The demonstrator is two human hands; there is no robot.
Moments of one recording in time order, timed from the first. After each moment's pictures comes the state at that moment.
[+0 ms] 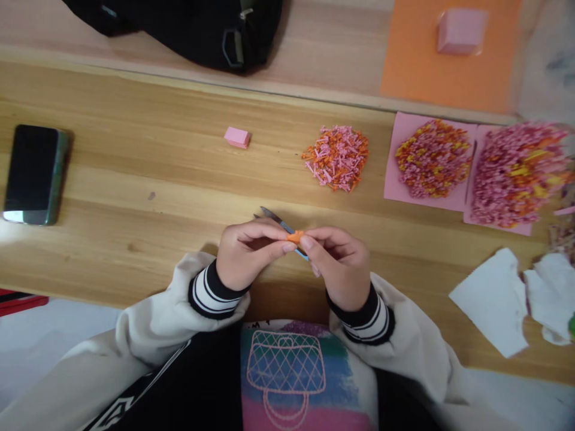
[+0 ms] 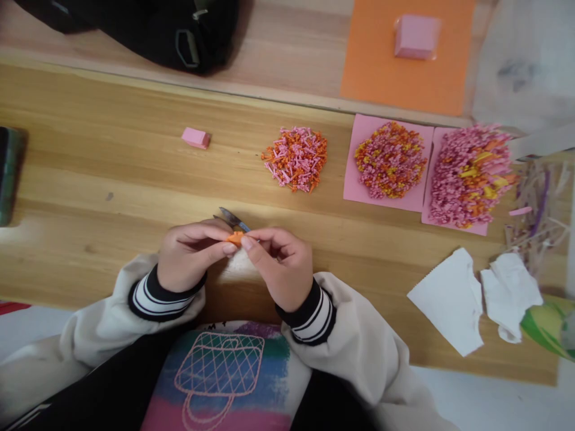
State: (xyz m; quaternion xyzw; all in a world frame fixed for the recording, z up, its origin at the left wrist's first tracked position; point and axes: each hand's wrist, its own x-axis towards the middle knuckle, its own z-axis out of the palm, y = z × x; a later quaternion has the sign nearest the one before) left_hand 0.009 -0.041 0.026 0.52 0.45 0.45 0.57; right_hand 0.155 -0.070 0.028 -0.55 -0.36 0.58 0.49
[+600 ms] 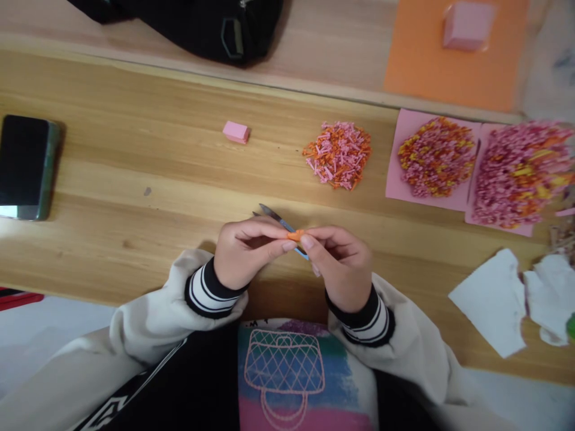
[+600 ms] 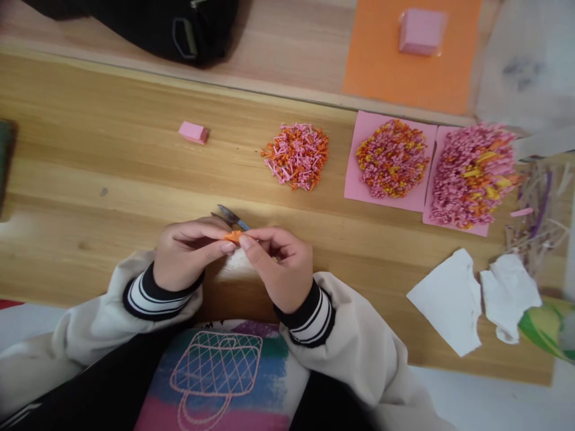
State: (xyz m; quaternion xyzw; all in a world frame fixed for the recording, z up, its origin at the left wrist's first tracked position) left_hand 0.010 -0.042 0.026 0.52 0.45 0.45 0.57; right_hand 0.154 -0.072 0.027 -0.55 -0.36 0.57 0.49
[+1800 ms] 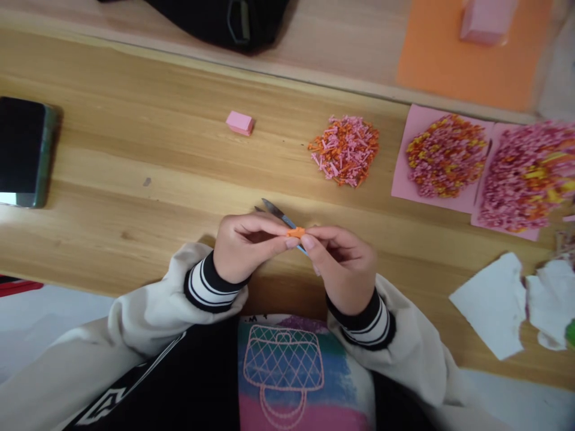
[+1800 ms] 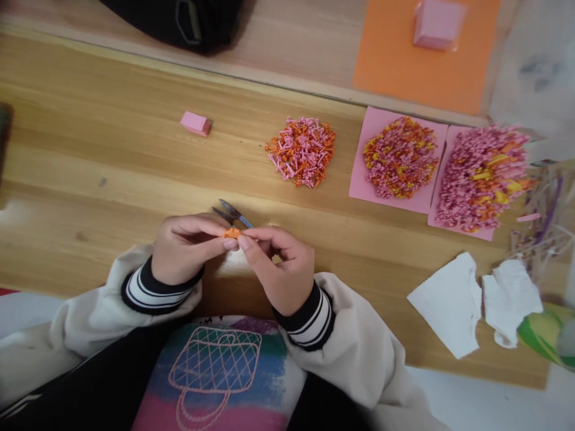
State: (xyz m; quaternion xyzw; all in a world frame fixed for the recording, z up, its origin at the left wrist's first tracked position) left_hand 0.010 -0.042 0.024 0.49 0.44 0.48 0.58; right_hand 0.153 -0.073 0.029 -0.54 -0.43 0.52 0.51
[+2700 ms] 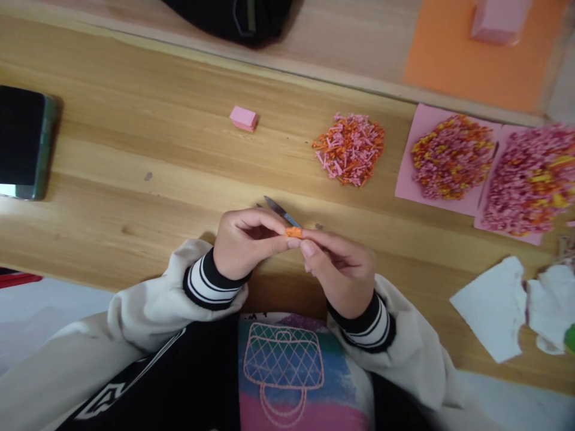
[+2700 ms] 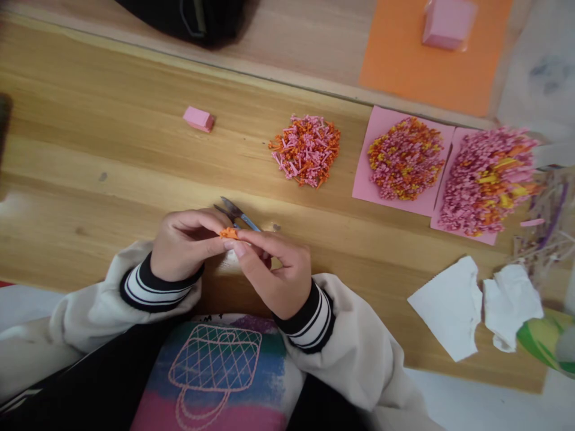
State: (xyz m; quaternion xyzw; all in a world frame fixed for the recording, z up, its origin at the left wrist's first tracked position) left_hand 0.009 -0.041 0.022 0.47 0.47 0.48 0.58; right_hand 0.154 -0.073 0.035 -0.51 -0.49 0.51 0.49
